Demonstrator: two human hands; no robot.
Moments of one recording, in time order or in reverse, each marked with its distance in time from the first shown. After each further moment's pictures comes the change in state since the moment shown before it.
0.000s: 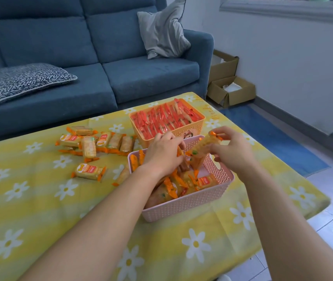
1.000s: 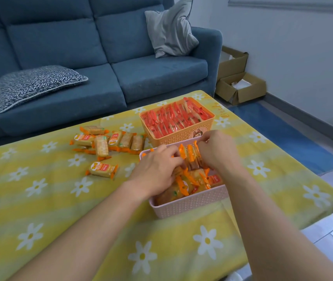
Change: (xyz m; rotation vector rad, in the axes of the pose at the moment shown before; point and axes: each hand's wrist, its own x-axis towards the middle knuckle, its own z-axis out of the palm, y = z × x) left_hand -0.055 -0.031 -0.022 0.166 0.003 0.283; right_hand 0.003 -0.018 0.056 -0.353 0.081 -0.139
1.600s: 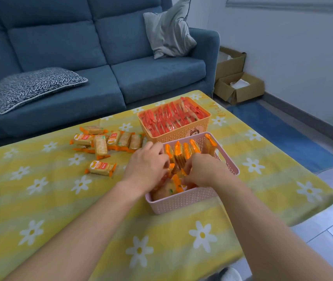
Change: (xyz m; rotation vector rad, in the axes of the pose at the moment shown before) left_hand -0.010 0.004 -0.008 0.145 0.034 -0.134; right_hand -0.034 0.004 0.004 -0.283 -0.521 -0.071
